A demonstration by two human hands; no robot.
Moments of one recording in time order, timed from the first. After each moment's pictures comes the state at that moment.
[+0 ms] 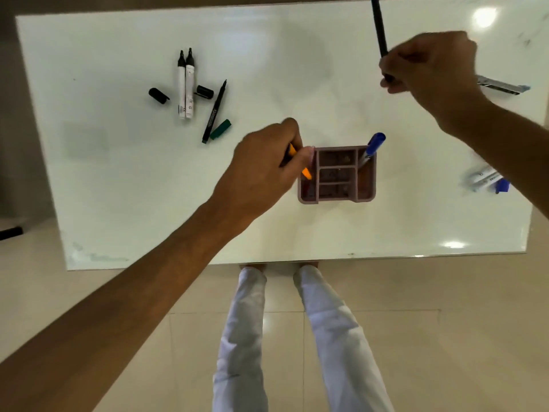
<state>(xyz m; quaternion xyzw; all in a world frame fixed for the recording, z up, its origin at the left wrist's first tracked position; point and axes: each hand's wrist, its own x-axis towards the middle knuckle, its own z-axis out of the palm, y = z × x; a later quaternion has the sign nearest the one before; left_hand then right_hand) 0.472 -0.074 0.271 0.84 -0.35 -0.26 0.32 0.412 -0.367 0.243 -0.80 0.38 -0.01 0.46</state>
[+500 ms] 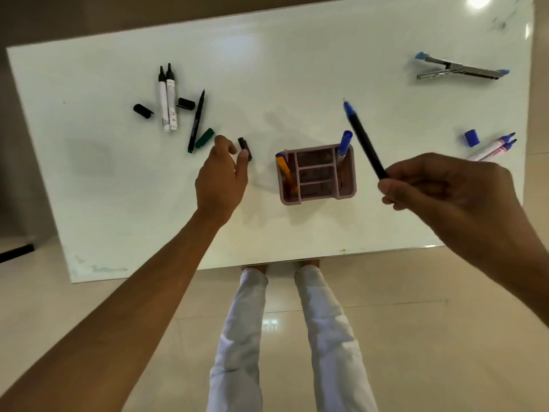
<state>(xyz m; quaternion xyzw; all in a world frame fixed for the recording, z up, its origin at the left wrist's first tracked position) 0.473 -0.044 0.177 0.94 -0.16 -0.21 0.20 0.267 -0.283 0.358 -0.76 0.38 0.07 0.53</state>
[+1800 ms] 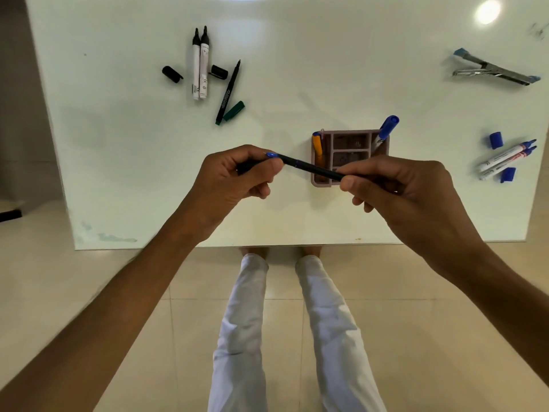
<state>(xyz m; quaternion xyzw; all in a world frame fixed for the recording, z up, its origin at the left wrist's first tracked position) 0.466 0.023 0.272 0.65 -0.01 -0.49 0.58 0.314 -0.199 0.346 -0.76 0.34 0.10 0.55</state>
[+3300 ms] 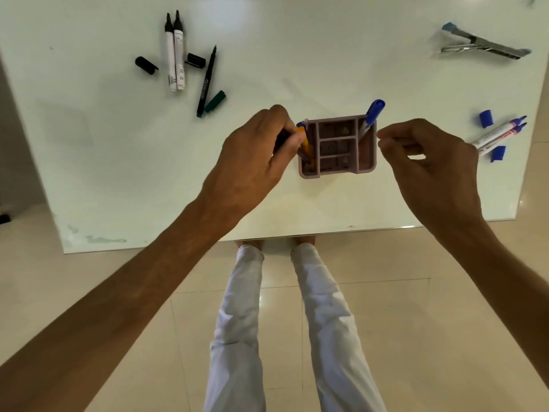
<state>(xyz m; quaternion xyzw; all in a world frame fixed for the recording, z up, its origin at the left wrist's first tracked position) 0.458 -0.041 0.275 0.84 -0.36 -0.24 0.32 0.302 -0.230 0.322 -0.82 0.43 0.03 0.37</state>
